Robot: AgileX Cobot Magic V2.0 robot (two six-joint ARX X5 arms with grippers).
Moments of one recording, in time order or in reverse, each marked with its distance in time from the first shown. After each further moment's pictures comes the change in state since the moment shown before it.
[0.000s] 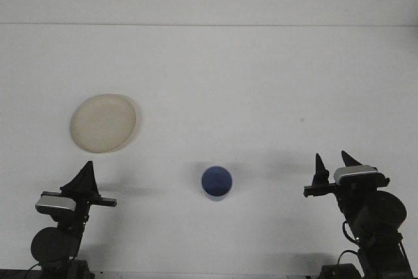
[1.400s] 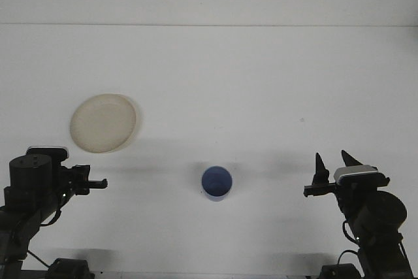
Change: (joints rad) left arm 0.000 0.755 0.978 -1.118 0.051 -0.075; right arm 0.000 0.000 0.000 0.007 -0.002 0.000
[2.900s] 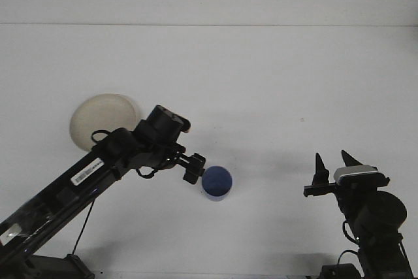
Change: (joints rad) left arm -0.661 0.735 0.457 0.007 0.053 -0.123; right arm 0.000 0.000 0.000 0.000 0.000 0.000
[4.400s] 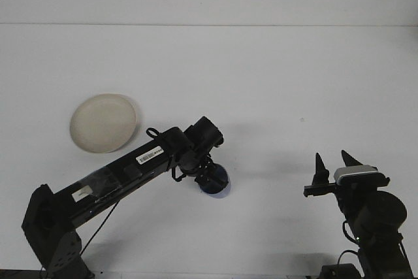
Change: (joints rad) left arm -0.091 0.291 0.037 0.023 -0.027 0.025; right arm 0.000 0.000 0.000 0.000 0.000 0.000
